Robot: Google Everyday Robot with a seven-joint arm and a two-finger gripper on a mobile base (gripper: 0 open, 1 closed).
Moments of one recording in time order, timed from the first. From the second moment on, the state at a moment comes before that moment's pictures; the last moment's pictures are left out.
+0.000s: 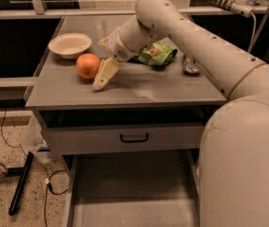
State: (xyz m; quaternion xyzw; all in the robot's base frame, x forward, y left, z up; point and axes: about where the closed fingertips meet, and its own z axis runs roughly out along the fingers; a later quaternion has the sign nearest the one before) arm 0.706 0.103 0.842 -0.67 0.62 0.20 0.35
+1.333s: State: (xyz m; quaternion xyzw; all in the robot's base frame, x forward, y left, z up) arm 0.714 0.112 0.864 -0.67 0.61 0.22 0.36
